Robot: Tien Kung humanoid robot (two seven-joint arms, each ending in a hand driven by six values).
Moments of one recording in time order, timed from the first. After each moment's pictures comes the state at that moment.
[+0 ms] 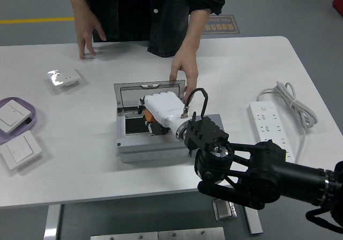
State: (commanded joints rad) left arm -0.02 0.25 -0.13 -0.25 0.84 -0.06 0.36; right arm 0.75 -0.13 0.32 1.40 -1.95 -0.18 -0.60
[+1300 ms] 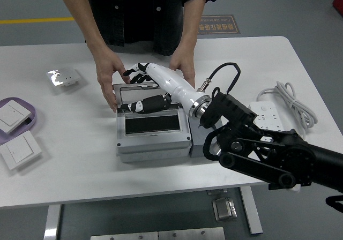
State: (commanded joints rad) left arm -0.03 0.25 -0.10 -0.25 0.82 -0.04 0.34; right arm 0.85 -0.31 0.44 1.60 -1.43 -0.33 -0.40
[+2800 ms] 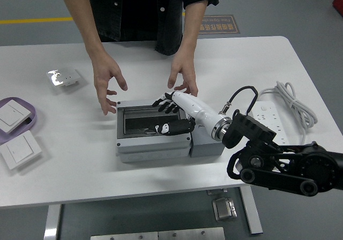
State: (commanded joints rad) left arm -0.03 0.25 -0.05 -0.27 0.76 -0.03 0.32; right arm 0.81 -0.45 0.22 1.64 -1.30 -0.45 -0.36
